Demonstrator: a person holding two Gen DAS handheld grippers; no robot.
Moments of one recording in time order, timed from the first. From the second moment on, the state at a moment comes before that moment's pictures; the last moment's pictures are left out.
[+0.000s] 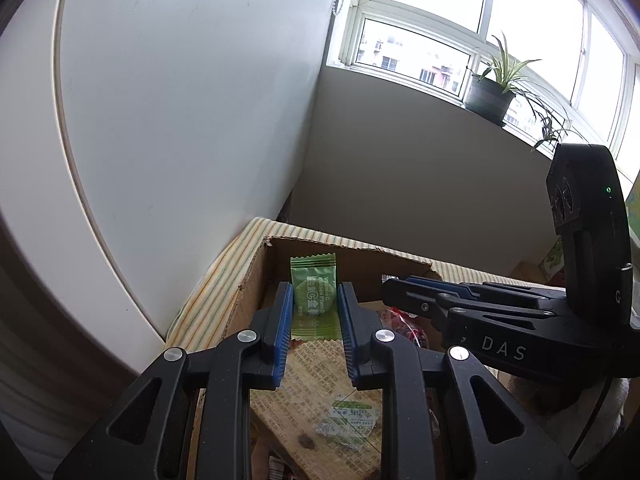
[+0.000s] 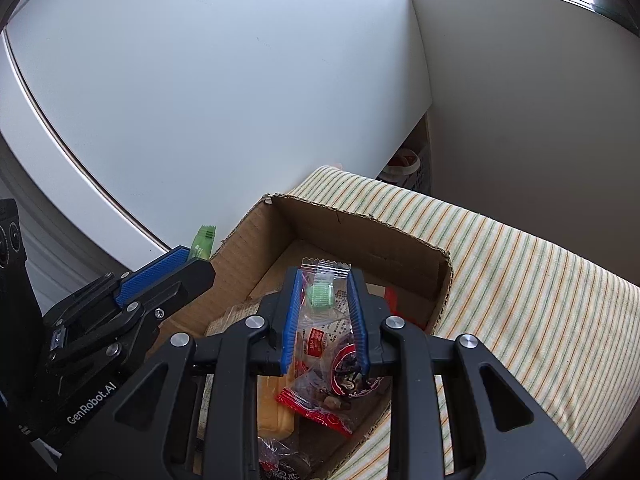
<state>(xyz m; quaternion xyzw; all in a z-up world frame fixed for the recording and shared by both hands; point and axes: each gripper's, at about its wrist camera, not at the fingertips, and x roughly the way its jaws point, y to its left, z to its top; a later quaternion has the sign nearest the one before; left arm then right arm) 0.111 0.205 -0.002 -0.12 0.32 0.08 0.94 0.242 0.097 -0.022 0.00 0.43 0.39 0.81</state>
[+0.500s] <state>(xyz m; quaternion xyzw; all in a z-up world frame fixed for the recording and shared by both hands) 0.116 0.199 0.004 -0.12 0.32 0.08 0.94 0.239 0.078 -0.014 0.01 0.43 0.38 0.82</state>
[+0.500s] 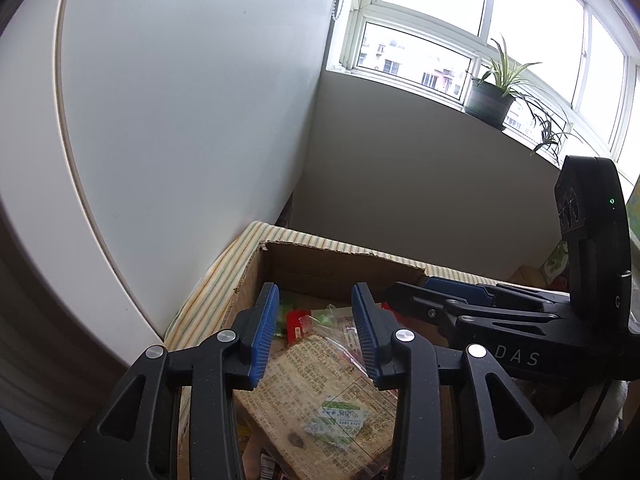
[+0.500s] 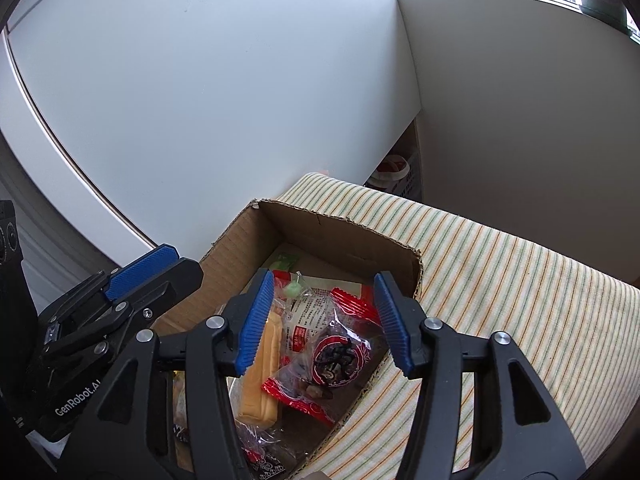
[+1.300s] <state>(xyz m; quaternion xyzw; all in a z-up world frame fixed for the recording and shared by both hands) 0.072 0.173 0.011 -0.10 0.30 0.10 0.94 0.198 0.034 0.003 -0.03 0.40 0.34 0.85</state>
